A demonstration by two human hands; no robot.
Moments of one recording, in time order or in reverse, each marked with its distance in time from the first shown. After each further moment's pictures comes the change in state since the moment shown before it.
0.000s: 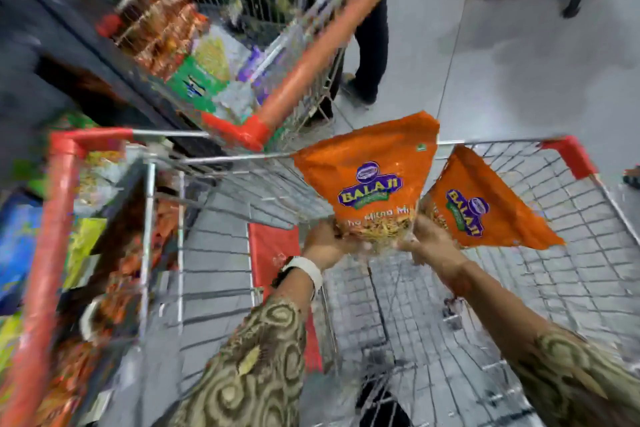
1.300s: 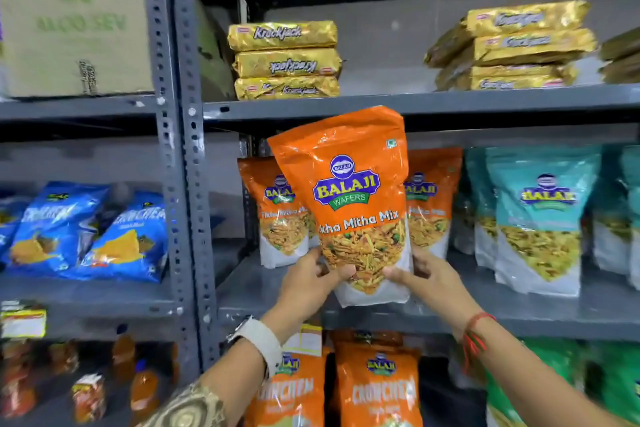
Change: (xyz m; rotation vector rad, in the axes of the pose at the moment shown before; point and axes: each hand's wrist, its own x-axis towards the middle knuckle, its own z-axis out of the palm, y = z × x) left_hand -0.684 -0.196 -0.734 -0.252 1.546 0.333; right_hand -0.279 -0.515 0.903 -0.238 -1.001 -1.153
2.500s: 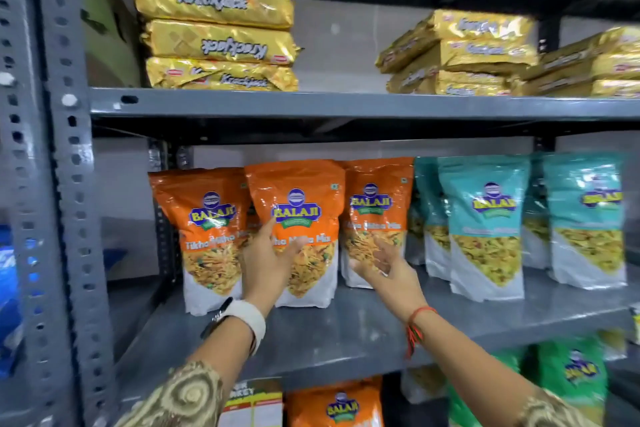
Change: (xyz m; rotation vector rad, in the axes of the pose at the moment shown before) left_hand 0.129 -0.012 -0.004 0.056 0.223 0.182; right_hand 0.083 0.031 0.022 -0.147 0.340 0.159
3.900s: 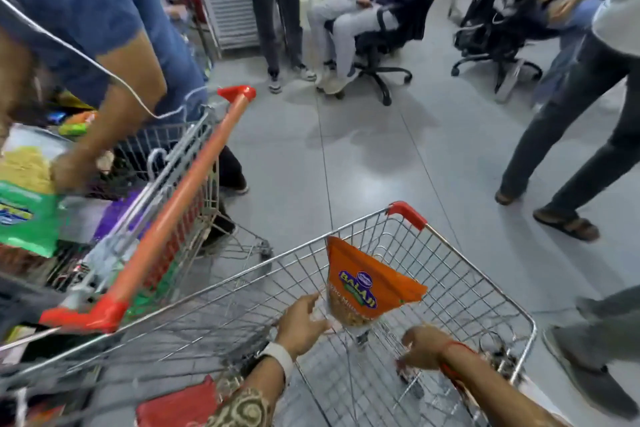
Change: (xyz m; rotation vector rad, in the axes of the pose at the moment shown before) left_hand -1.042 0.263 0.547 0.086 -2.074 -0.045; right_hand -0.956 0.304 -0.698 -0.317 0.264 1.710
